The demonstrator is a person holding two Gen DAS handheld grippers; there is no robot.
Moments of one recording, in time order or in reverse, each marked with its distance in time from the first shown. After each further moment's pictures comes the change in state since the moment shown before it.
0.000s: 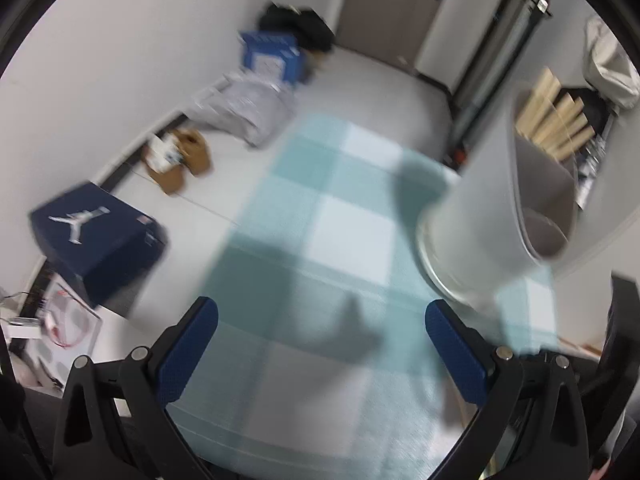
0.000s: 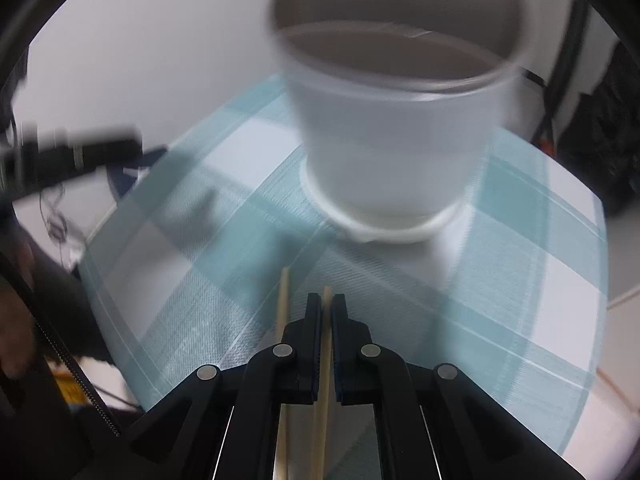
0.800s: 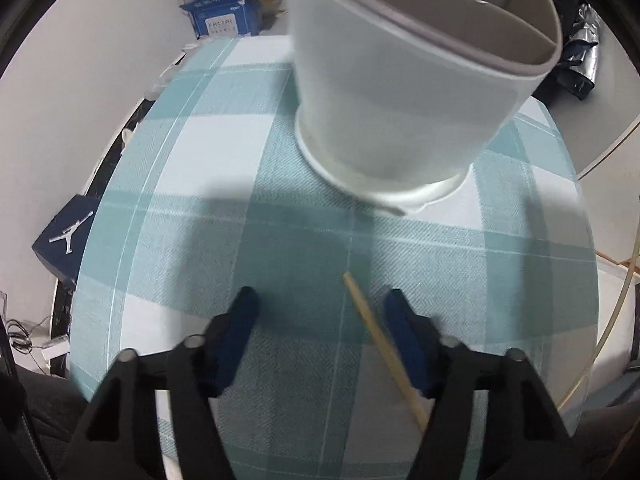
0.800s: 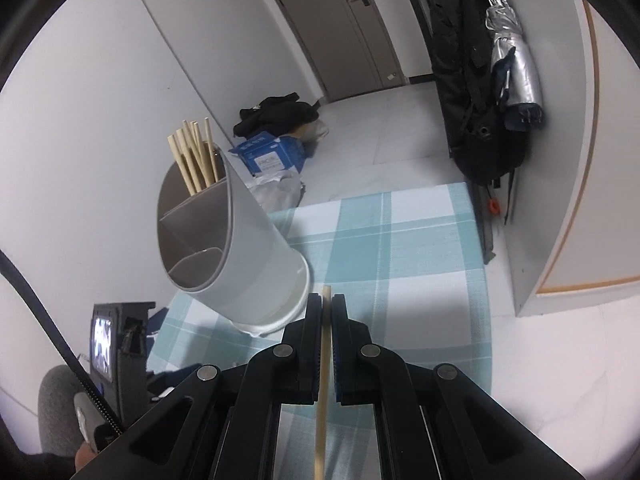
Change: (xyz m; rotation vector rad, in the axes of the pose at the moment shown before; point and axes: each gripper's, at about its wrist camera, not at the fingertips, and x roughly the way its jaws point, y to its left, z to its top) left arm 0.047 -0.093 -0.029 0.208 0.214 0.164; right arm -0.101 -0.111 -0.020 0.452 -0.341 0.025
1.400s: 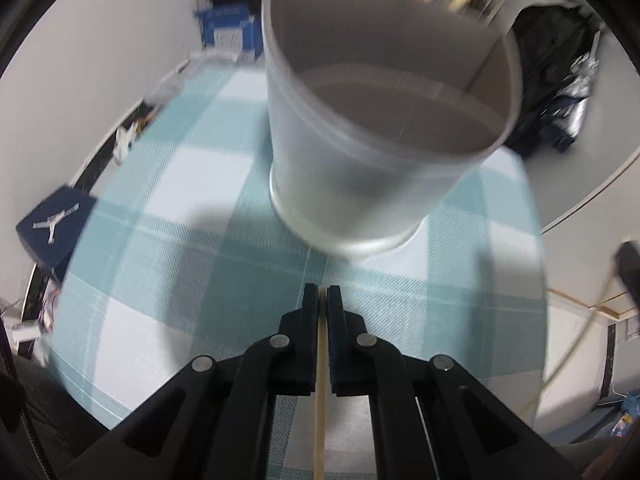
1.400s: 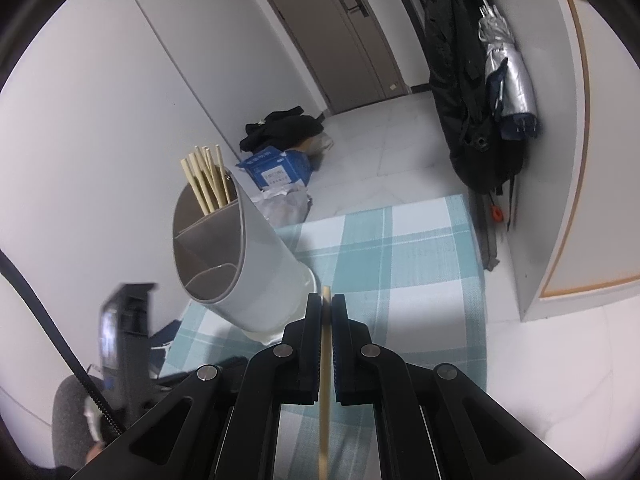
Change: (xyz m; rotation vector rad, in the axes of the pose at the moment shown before) left arm -0.037 0.025 -0.006 -0.106 -0.140 -0.108; right arm -0.019 -0.001 0.001 0.016 -0.053 0.029
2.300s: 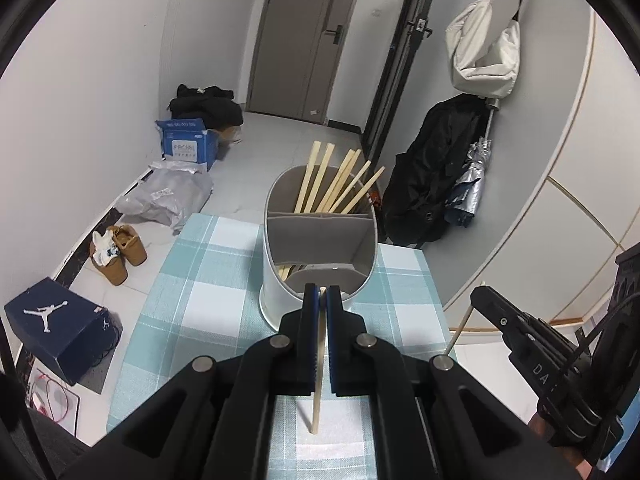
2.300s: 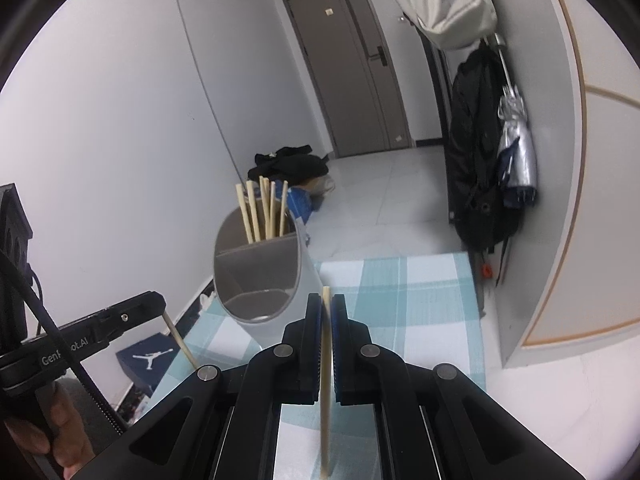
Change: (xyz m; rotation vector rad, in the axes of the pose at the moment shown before) left arm -0.106 -0.019 0.019 0.131 -0.333 -0.202; right arm -0.038 0.061 -0.006 -0.137 -0.165 -0.067
